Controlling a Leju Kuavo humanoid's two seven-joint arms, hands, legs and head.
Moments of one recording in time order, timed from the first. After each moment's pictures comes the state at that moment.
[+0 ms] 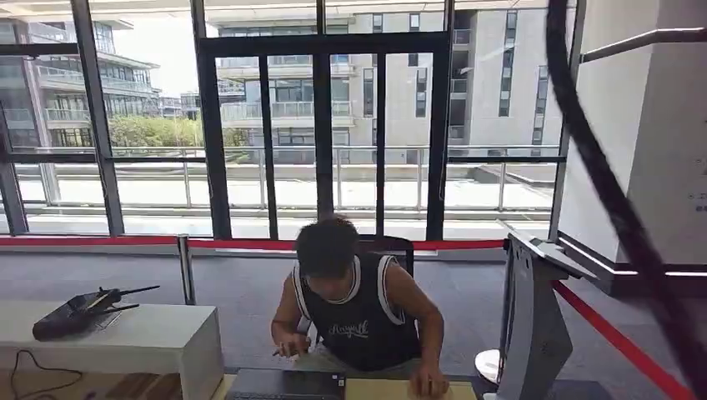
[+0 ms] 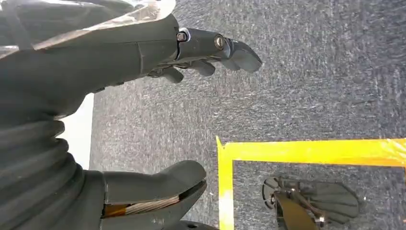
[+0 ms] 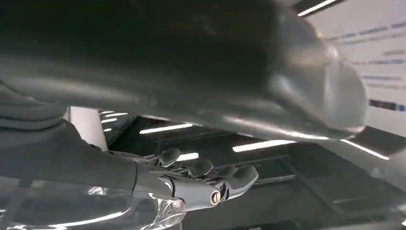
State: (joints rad) left arm -0.08 0.05 -0.76 -0.21 0.59 0.47 0.07; right arm -0.33 -0.76 0.11 -0.94 1.25 -0.69 0.57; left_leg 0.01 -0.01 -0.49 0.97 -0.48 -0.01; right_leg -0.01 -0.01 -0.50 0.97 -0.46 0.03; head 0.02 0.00
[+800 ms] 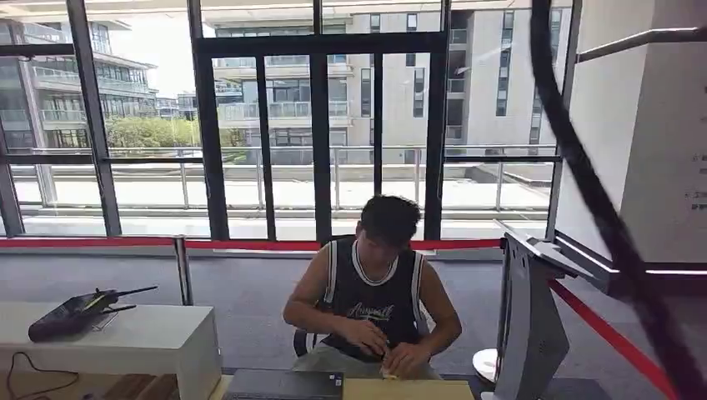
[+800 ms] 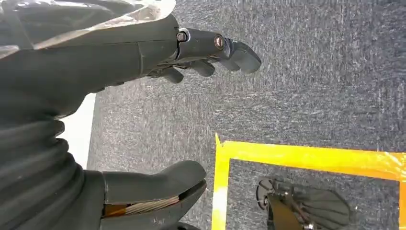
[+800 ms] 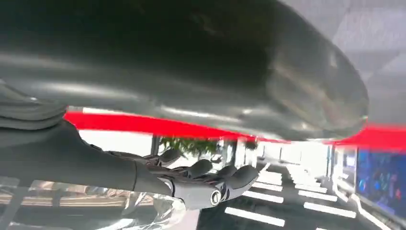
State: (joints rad) left arm -0.09 0.06 -0.76 -0.21 0.65 0.52 0.07; right arm -0.02 -0.33 -0.72 -0.77 1.37 -0.69 0.26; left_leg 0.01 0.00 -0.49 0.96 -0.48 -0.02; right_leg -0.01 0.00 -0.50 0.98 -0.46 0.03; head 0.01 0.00
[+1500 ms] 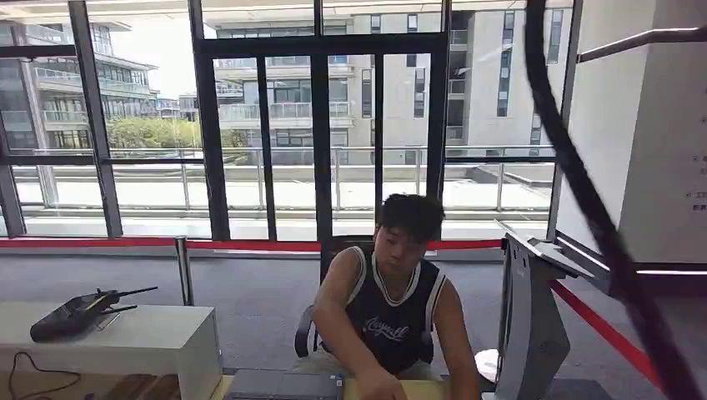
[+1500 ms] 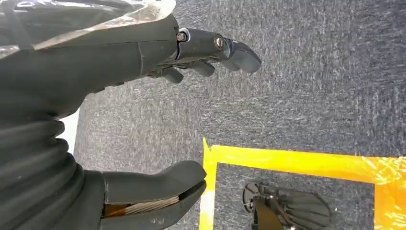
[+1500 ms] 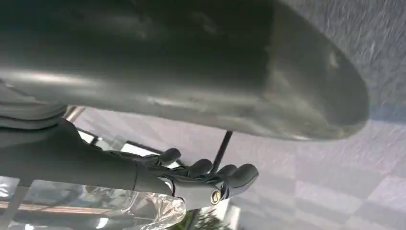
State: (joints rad) left arm -0.10 0.08 -0.76 -0.21 0.67 0.50 0.02; right arm -0.06 -0.12 -0.80 -0.44 1.33 -0.69 0.23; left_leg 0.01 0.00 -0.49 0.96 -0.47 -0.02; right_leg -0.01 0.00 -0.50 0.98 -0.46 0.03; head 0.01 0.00
